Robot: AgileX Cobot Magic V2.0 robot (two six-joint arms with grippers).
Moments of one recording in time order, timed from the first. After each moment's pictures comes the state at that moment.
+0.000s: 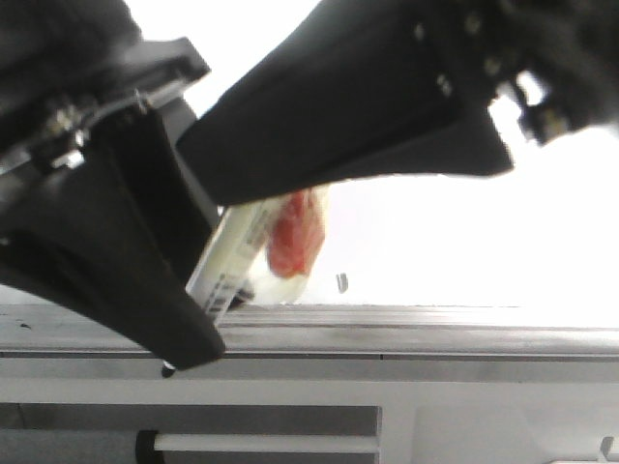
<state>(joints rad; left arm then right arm) -0.81 1.32 -0.92 -0.62 0.90 1.45 0.74 1.09 -0.65 1.31 0.46 -1.65</state>
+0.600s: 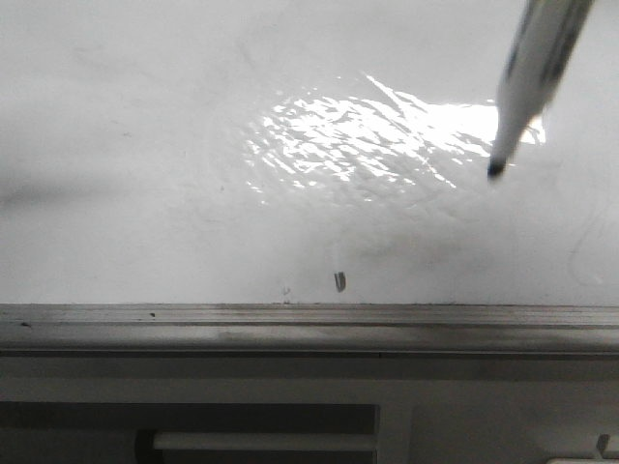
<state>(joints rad) -0.51 0.93 -0.90 -0.73 0.85 1.20 0.74 0.96 -1.15 0.24 1.02 -0.61</state>
